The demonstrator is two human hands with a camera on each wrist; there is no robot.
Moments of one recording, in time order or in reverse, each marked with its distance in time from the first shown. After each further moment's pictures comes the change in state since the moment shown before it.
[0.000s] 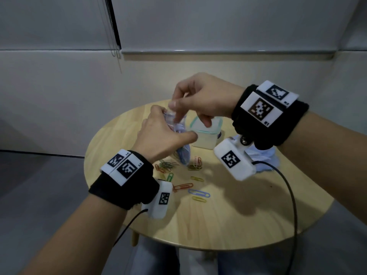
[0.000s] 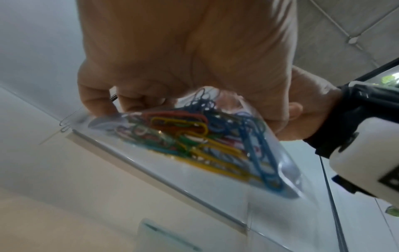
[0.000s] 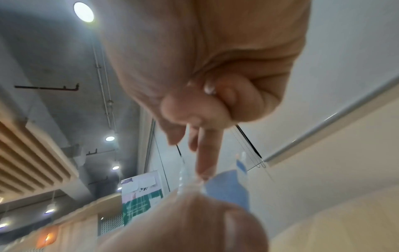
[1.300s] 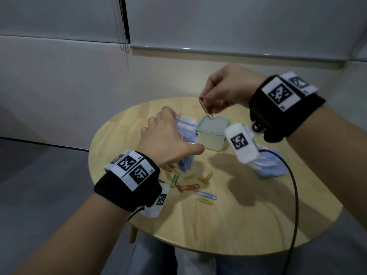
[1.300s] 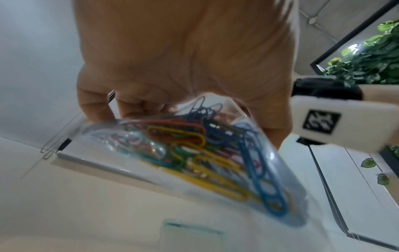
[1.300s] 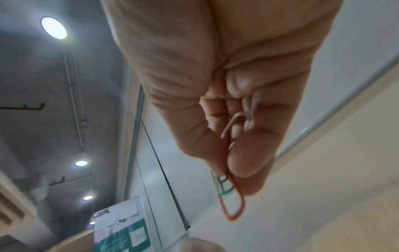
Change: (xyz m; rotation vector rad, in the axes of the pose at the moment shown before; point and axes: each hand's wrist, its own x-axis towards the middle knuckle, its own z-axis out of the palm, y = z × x) left_hand -0.003 -0.014 -0.001 0.299 0.002 0.078; right_hand 0.023 0.013 -0.019 0.081 0.170 0.187
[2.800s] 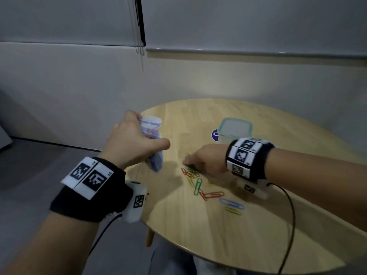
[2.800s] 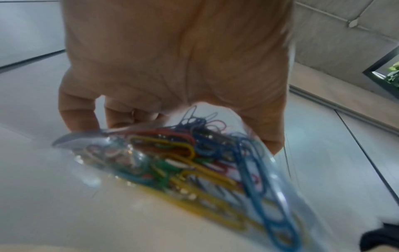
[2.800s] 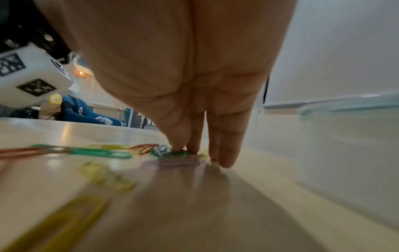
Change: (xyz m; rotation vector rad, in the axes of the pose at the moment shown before) left_hand 0.008 -0.091 -0.060 -0.103 0.078 -0.193; right_hand 0.016 0.060 0.126 -0.977 -0.591 -0.257
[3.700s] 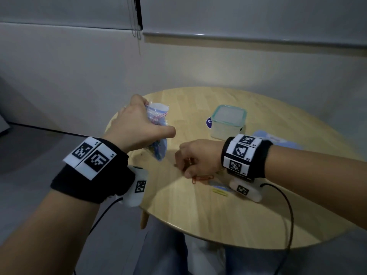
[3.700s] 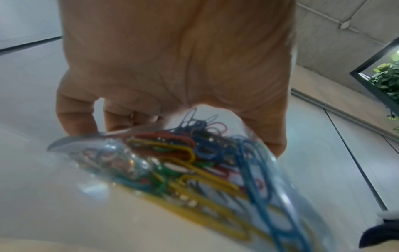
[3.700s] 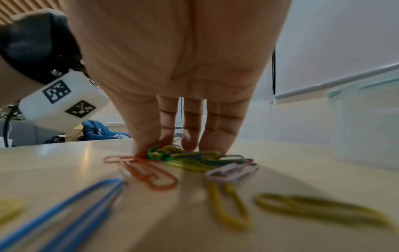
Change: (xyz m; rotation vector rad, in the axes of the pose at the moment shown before) left_hand -0.024 0.033 0.009 -0.018 -0.079 -0.009; right_hand -0.016 -0.012 0.021 0.260 0.106 -0.197
